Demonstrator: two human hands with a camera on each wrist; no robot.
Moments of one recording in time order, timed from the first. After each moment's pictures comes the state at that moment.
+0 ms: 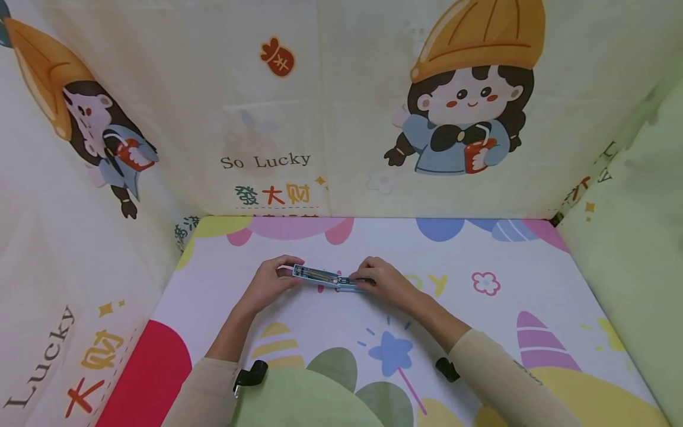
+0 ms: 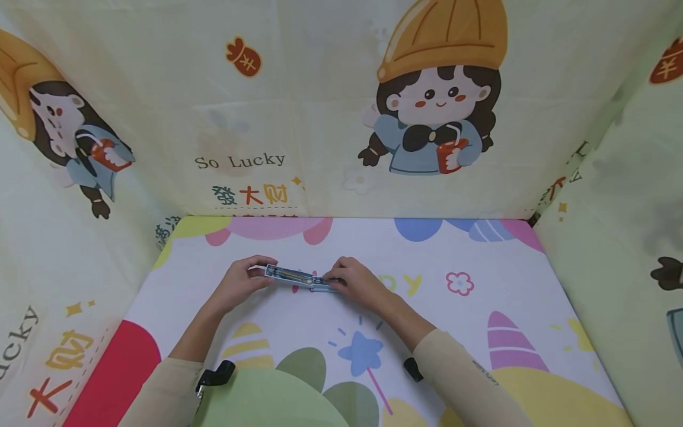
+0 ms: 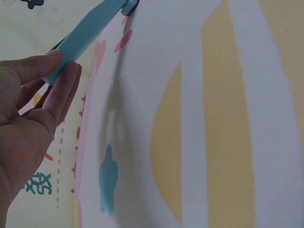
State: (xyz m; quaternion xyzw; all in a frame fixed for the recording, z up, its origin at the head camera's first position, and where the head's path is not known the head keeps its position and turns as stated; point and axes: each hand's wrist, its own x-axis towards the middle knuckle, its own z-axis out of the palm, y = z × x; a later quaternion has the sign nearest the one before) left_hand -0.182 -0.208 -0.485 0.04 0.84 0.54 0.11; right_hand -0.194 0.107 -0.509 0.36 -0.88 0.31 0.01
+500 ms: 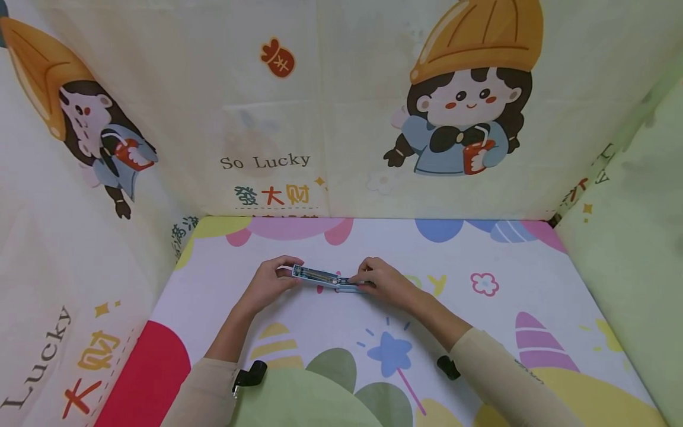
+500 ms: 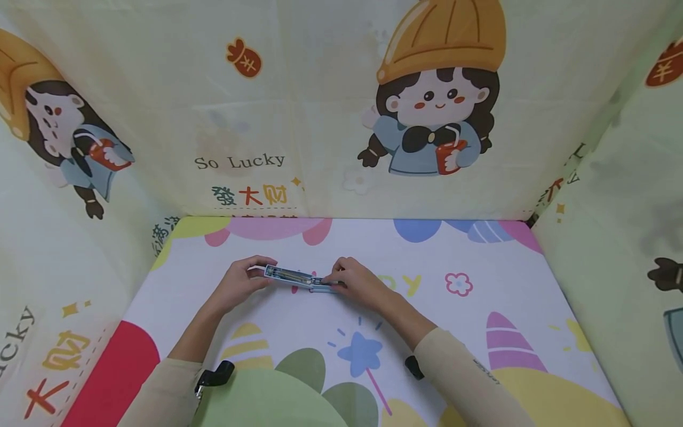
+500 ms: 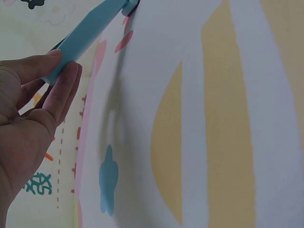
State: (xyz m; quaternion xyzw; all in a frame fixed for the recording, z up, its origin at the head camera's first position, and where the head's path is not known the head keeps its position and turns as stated) left_hand -0.183 -0.209 -0.486 0.04 0.83 0.54 0.12; right_hand -0.197 0.112 -0.511 0.41 -0.87 0.26 0.04
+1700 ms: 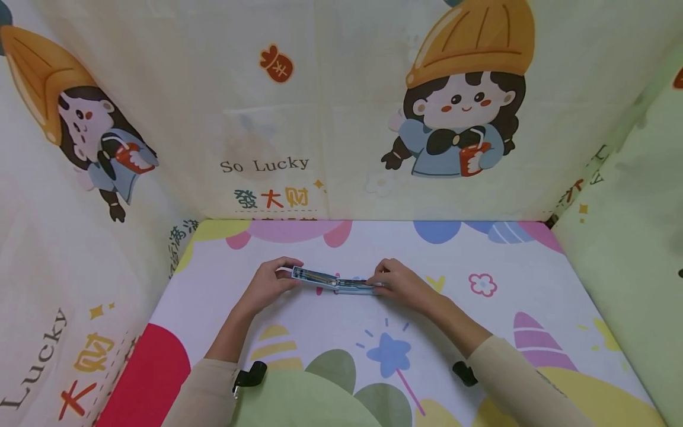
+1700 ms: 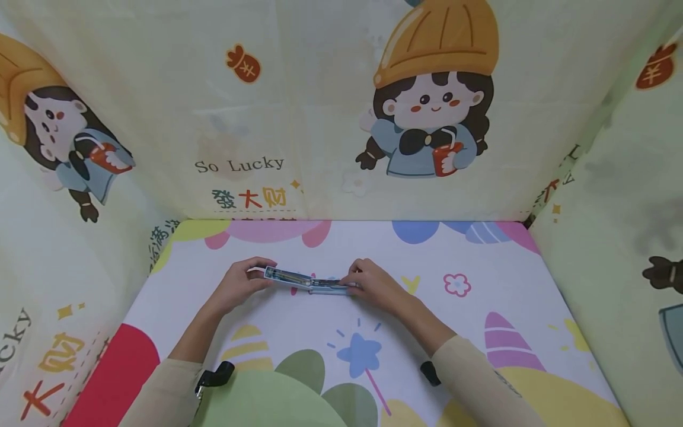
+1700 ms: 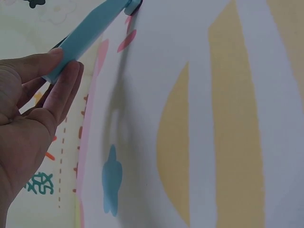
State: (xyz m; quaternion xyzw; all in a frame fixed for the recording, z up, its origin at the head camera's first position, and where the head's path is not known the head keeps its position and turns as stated) left_hand -0.180 -0.208 -0.482 0.04 0.83 0.54 0.12; right_hand -0.187 0.148 -0.506 0.39 -0.89 0.24 0.05
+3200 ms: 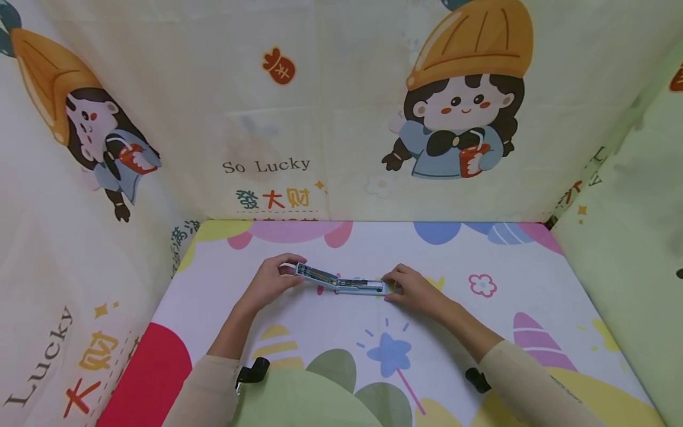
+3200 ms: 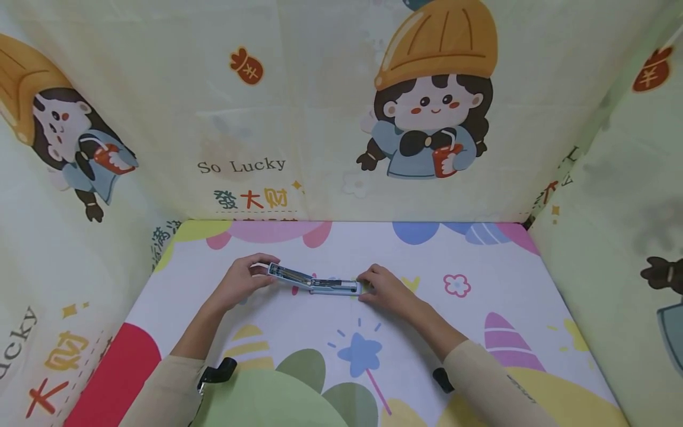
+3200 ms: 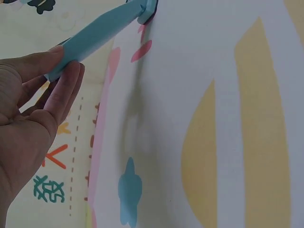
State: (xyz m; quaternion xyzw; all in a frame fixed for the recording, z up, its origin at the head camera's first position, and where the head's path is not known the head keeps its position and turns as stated) left_hand -0.182 -0.202 -0.471 0.06 0.84 0.52 0.11; right_hand -0.179 0.167 -0.516 0.27 -0.92 0.27 -0.05
